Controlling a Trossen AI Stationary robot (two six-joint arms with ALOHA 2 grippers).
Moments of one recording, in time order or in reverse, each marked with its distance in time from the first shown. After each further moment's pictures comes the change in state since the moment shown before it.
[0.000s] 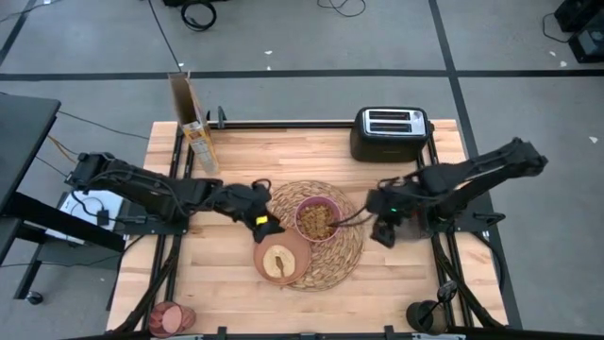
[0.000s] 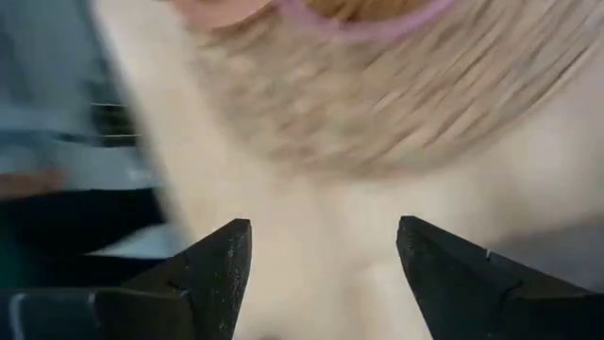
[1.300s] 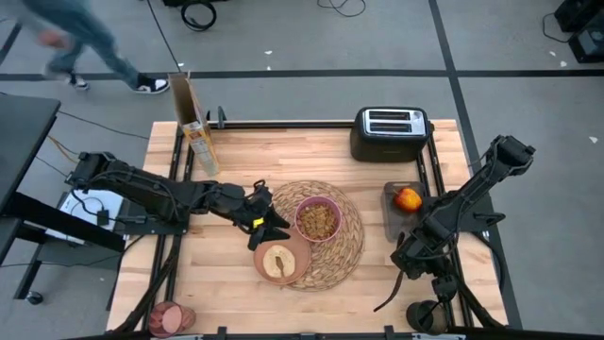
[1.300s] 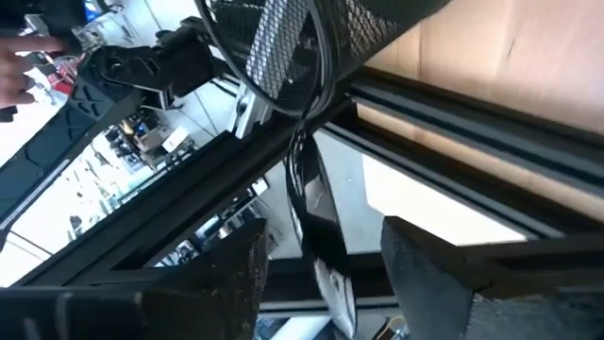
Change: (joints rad) left arm -0.051 0.000 0.000 0.233 0.033 0.136; right arm 0.424 0.086 -0.382 0.244 -0.874 0.013
